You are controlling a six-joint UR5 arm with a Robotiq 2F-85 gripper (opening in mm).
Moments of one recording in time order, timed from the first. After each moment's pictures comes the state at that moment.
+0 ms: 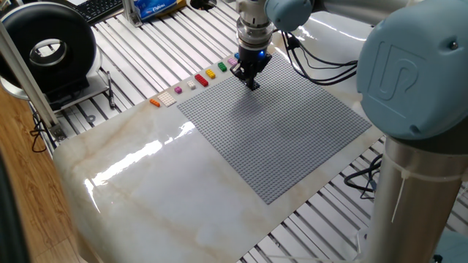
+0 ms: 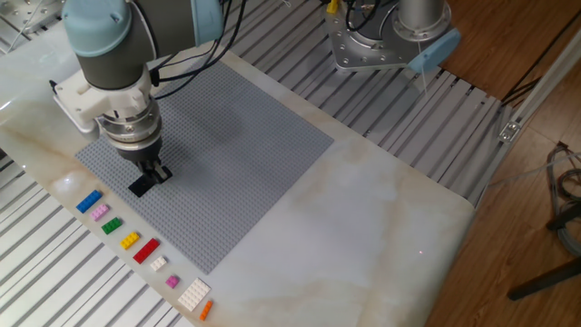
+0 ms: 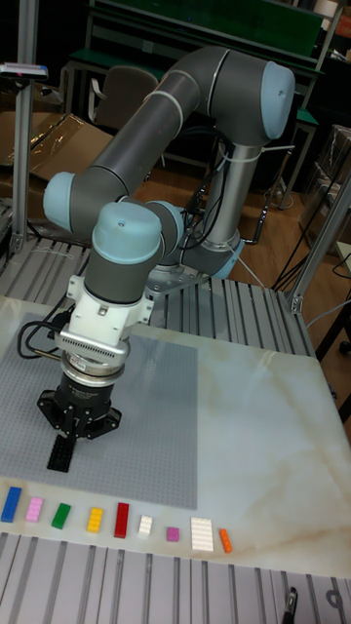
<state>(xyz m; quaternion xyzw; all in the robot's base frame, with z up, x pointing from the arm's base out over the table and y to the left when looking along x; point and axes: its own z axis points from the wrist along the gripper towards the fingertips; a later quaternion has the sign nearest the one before) 0.631 -0.112 0.009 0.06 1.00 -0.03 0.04</state>
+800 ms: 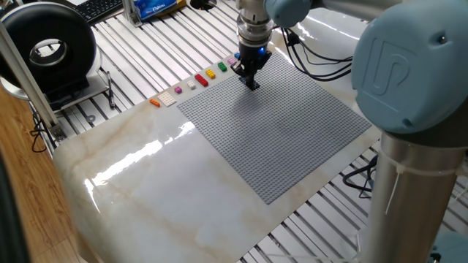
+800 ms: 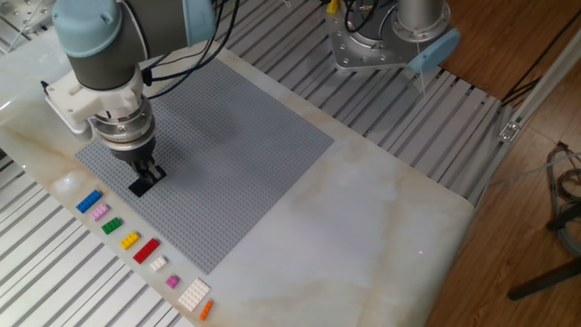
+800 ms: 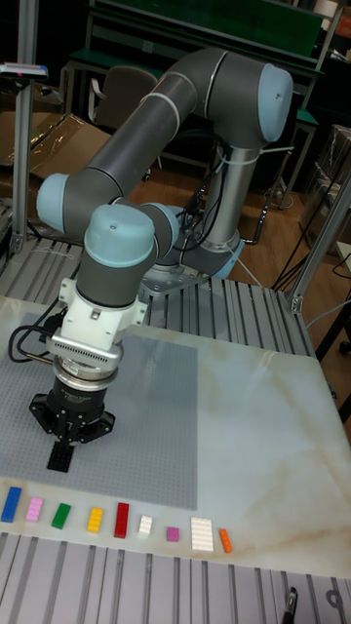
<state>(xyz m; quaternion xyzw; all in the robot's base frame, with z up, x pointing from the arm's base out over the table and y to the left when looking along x) 0.641 -0.122 0.006 0.06 1.00 -0.03 0.04</state>
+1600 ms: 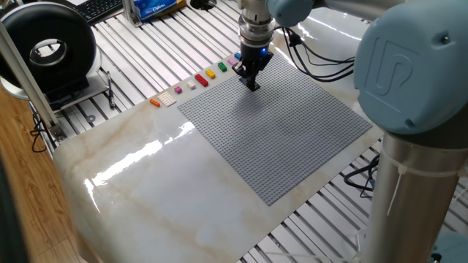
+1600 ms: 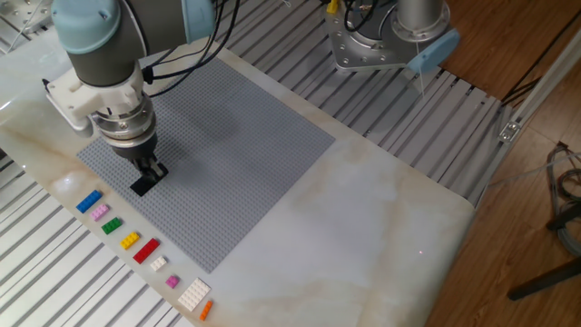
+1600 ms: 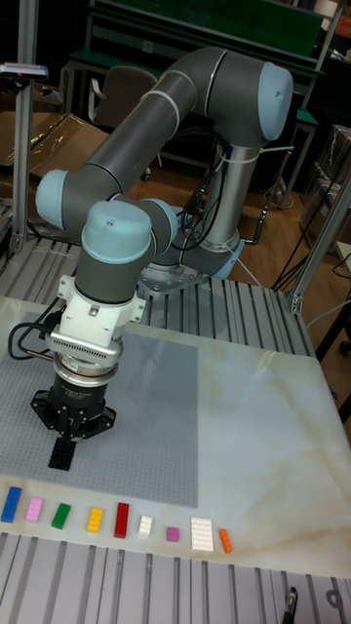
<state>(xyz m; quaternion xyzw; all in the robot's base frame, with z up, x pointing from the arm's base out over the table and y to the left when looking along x) 0.630 -0.120 0.008 0.06 1.00 -0.02 0.04</state>
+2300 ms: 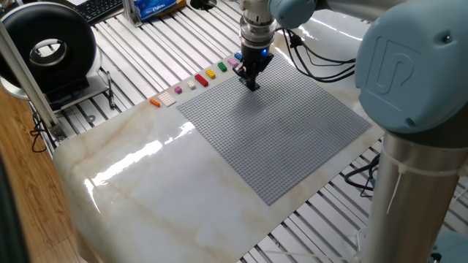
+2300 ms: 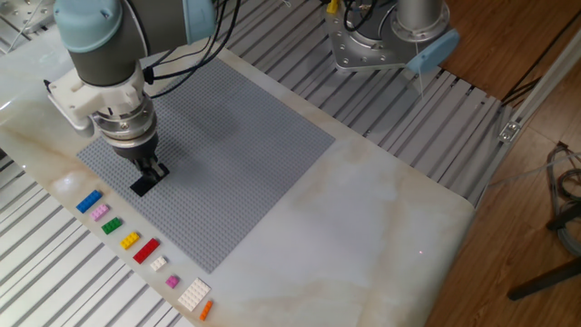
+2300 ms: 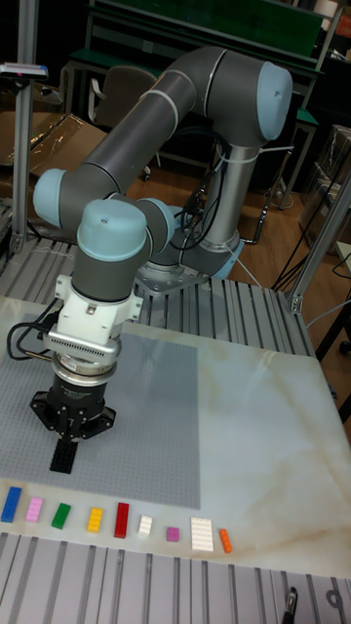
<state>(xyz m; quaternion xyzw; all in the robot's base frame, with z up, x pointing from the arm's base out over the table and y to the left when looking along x) 0.634 -0.120 0.010 0.05 1.00 -0.01 0.04</state>
